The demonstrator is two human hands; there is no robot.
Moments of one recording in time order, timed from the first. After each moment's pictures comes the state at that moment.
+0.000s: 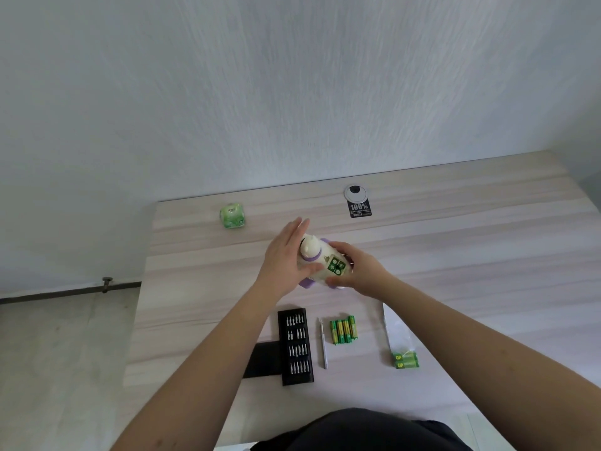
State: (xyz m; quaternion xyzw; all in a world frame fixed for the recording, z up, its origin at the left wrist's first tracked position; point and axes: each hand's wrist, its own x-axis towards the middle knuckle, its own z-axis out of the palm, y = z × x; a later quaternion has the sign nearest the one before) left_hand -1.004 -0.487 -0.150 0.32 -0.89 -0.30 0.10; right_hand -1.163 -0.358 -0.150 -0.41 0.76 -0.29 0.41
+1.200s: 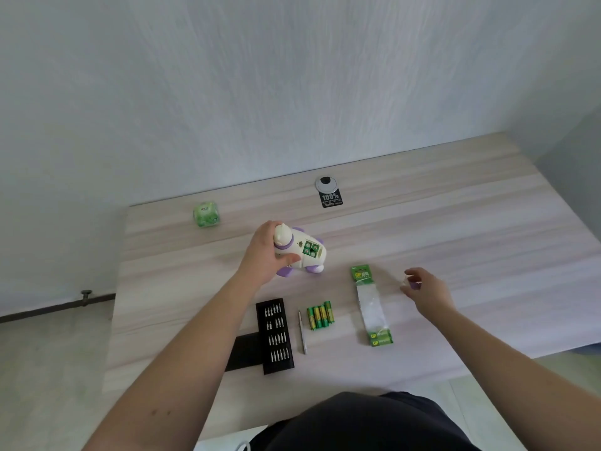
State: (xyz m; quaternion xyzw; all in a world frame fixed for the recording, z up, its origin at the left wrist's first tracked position) left_hand -1.019 -0.476 -0.158 0.37 -0.82 -0.42 0.12; right_hand -1.239 -0.191 -0.209 -0.19 0.91 -0.24 0.29
